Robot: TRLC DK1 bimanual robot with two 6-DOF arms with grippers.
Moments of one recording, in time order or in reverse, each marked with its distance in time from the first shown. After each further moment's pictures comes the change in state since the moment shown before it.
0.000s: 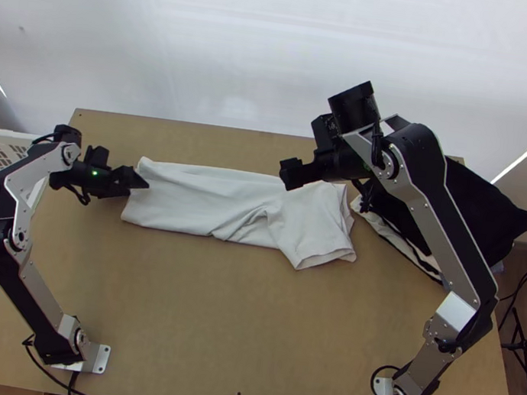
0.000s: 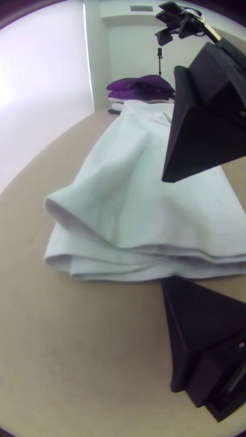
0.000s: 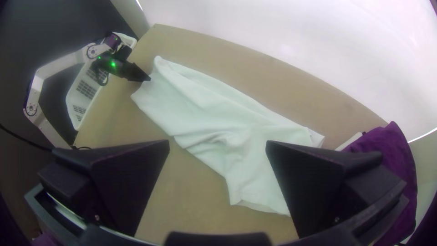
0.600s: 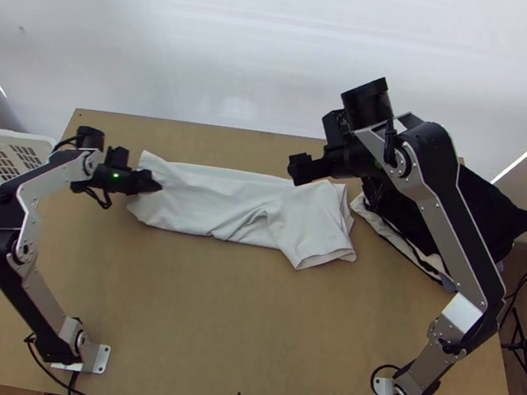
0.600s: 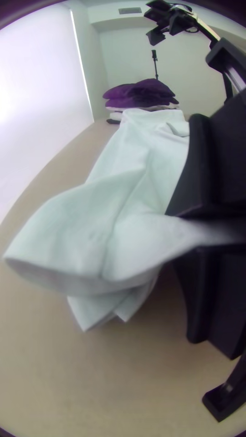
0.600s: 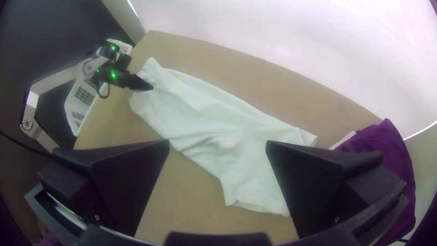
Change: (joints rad) left arm -0.119 -0.080 -0.110 0.210 0.012 -0.159; right arm -0.034 -0.019 0.000 -0.001 0.000 -0.001
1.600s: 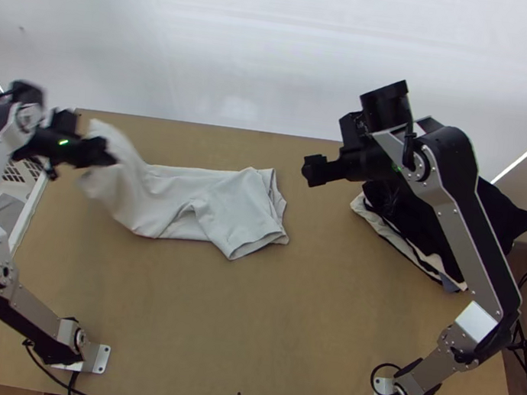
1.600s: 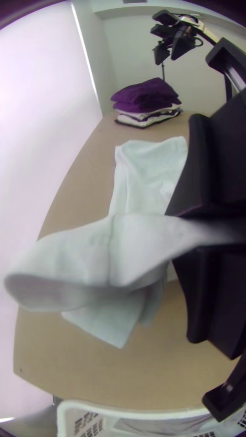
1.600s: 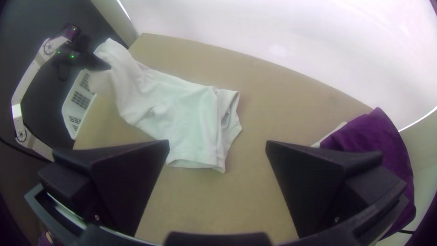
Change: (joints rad) left arm 0.119 -0.159 0.375 -0.591 -0.121 0.124; right arm -0.047 -0.068 -0.072 0.000 0.000 -0.001
